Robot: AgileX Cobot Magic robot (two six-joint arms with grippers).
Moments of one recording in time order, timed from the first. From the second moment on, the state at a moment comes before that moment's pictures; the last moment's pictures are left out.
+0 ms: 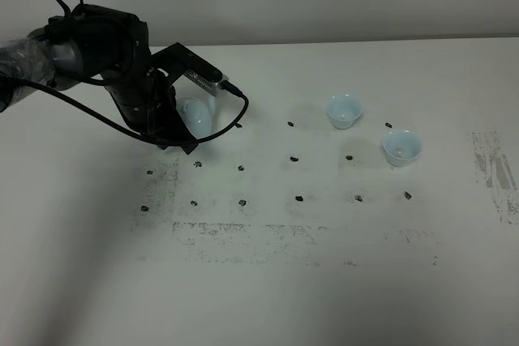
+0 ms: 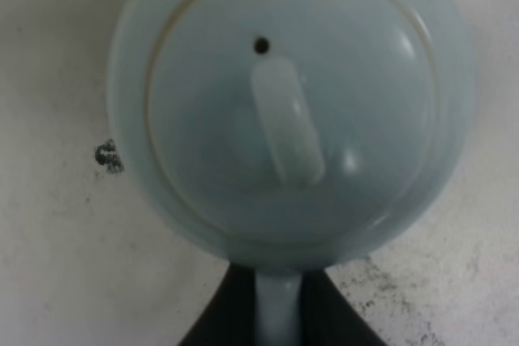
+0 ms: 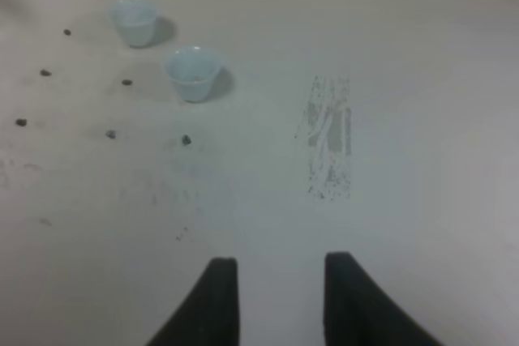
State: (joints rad) left arm -0.31 2.19 -1.65 0.00 0.82 0.40; right arm -0.07 -0.01 -0.49 0.07 1.07 -0.15
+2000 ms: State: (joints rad) left arm -0.35 2.11 -1.65 -0.07 0.73 0.50; right arm -0.07 -0.01 -0.49 0.07 1.07 -0.15
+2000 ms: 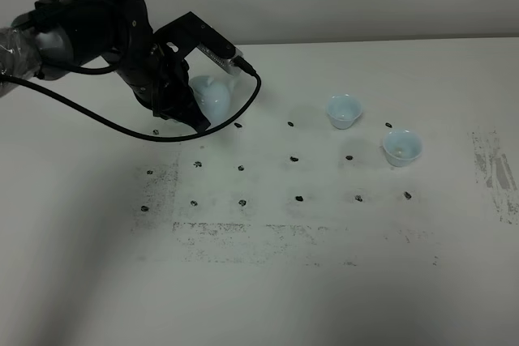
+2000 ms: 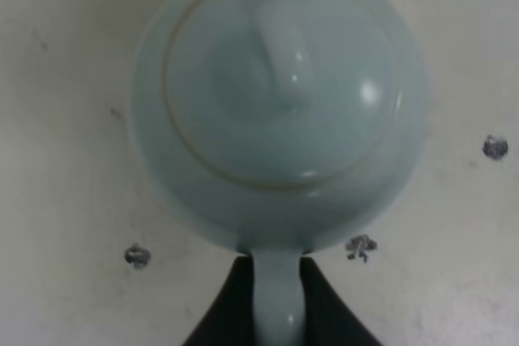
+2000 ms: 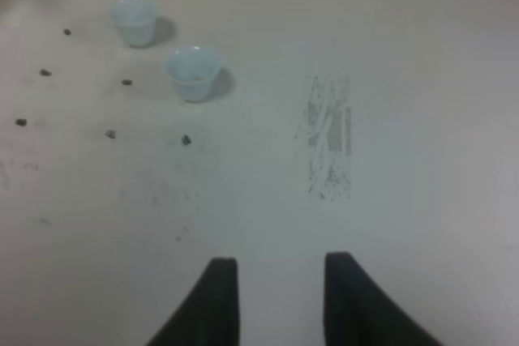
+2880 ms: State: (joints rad) left arm -0.36 2.09 -1.68 -0.25 0.64 0.86; right arm -0.07 -0.01 -0.49 0.07 1.07 -0.15
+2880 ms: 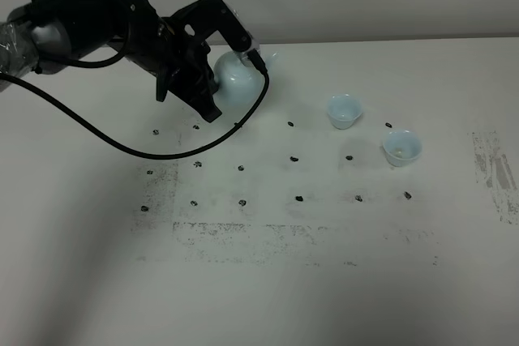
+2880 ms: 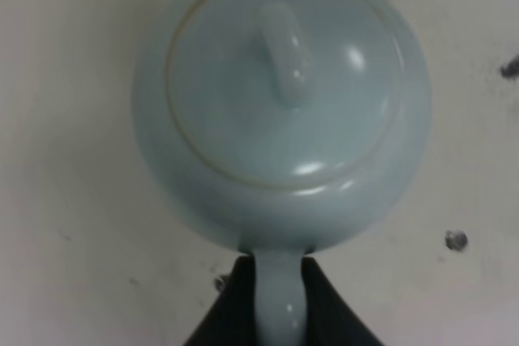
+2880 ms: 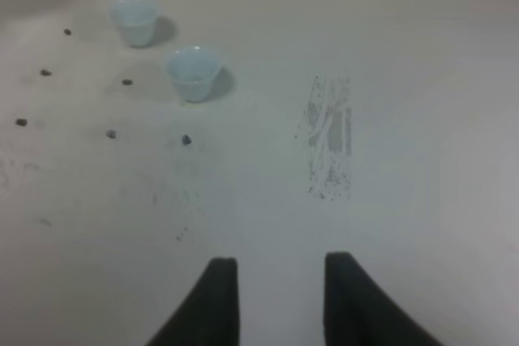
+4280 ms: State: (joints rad) left arm -0.43 2.41 -2.19 -0.26 0.72 1.18; right arm -0.07 -0.01 -0.49 0.07 1.07 -0.15
